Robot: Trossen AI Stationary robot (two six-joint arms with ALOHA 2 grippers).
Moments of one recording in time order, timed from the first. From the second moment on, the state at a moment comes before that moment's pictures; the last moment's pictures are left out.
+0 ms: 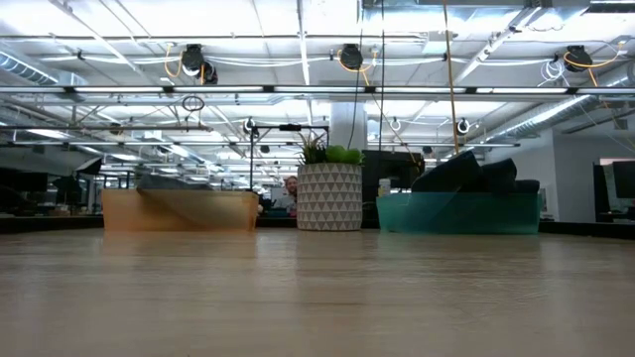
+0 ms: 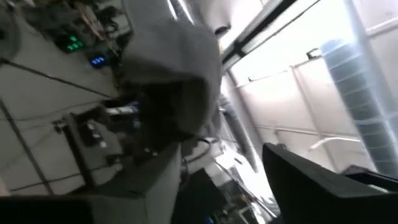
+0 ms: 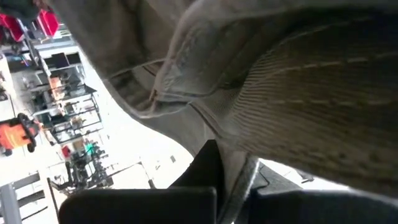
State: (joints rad) left arm 0.16 1.35 1.60 0.13 -0.06 -1.14; right arm -0.29 1.16 1.30 0.58 0.39 -1.69
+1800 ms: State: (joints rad) left arm 0.21 1.57 1.60 0.63 -0.05 -1.25; right arm -0.30 1.28 1.30 0.52 0.38 -1.55
